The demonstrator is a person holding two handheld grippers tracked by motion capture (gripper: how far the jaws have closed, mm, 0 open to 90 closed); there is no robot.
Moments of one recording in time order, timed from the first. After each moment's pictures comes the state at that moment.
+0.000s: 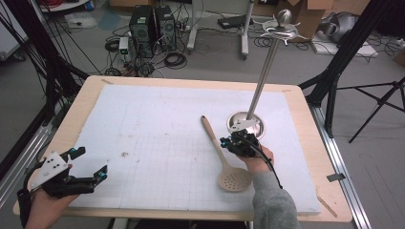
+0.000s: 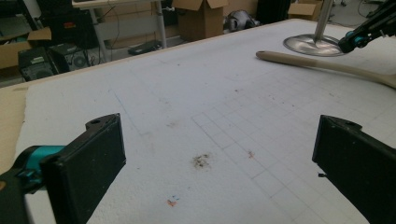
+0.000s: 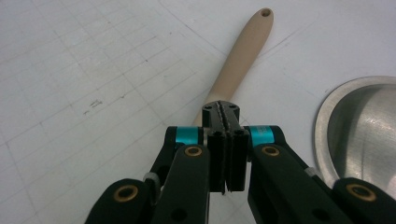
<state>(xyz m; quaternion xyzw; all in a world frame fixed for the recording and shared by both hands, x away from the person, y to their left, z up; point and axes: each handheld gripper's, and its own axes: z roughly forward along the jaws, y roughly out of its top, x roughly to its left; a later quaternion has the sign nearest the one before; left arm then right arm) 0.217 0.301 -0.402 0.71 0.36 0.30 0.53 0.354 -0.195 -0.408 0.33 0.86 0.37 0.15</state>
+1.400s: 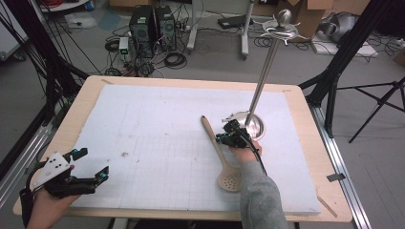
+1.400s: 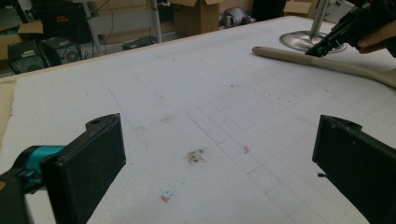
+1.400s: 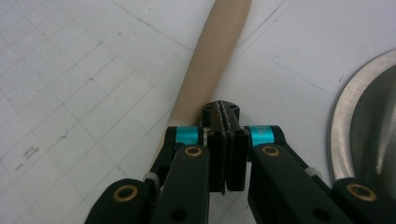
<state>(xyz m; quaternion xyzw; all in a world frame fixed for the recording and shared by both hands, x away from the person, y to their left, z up) 0.218 0.300 -0.407 0.71 0.36 0.29 0.53 0.397 -0.180 -0.434 0.41 0.84 0.34 0.10</state>
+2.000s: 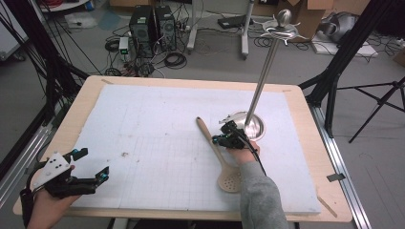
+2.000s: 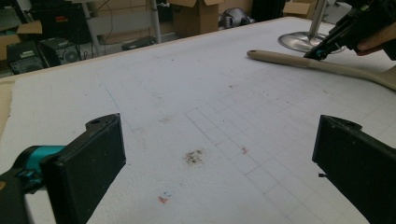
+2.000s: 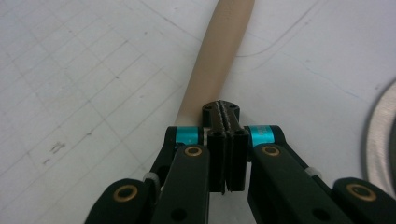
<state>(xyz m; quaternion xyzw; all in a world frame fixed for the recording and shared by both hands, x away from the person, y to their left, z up) 0.218 0.299 -0.407 0.71 0.36 0.29 0.53 0.394 -0.172 -0.434 0.39 0.85 0.35 0.08</state>
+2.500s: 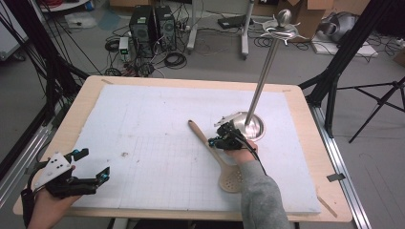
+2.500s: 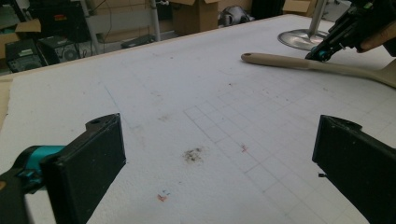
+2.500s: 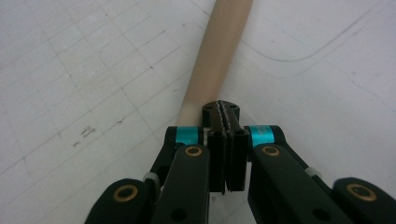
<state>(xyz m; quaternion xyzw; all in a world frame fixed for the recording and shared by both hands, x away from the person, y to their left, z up) 0.218 0.298 -0.408 0.71 0.36 0.28 0.53 0.390 -0.161 -0.432 0.33 0.88 0.34 0.07</state>
